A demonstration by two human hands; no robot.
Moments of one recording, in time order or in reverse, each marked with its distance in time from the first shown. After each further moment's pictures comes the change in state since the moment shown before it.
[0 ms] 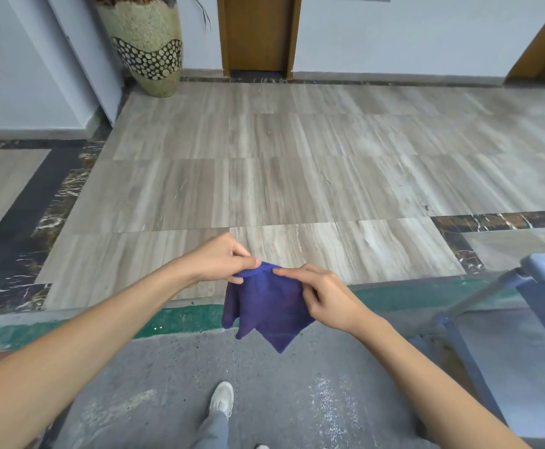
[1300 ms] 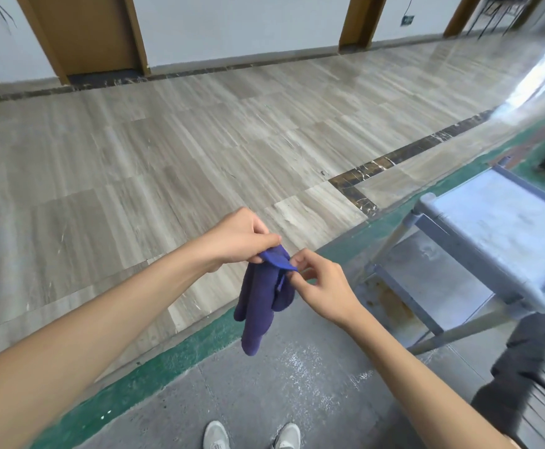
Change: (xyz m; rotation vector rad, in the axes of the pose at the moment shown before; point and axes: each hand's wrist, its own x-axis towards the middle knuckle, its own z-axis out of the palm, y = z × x) left_hand 0.097 0.116 0.004 0.144 -0.238 0.319; right_hand 0.010 -0.010 -0.022 0.153 0.588 0.571
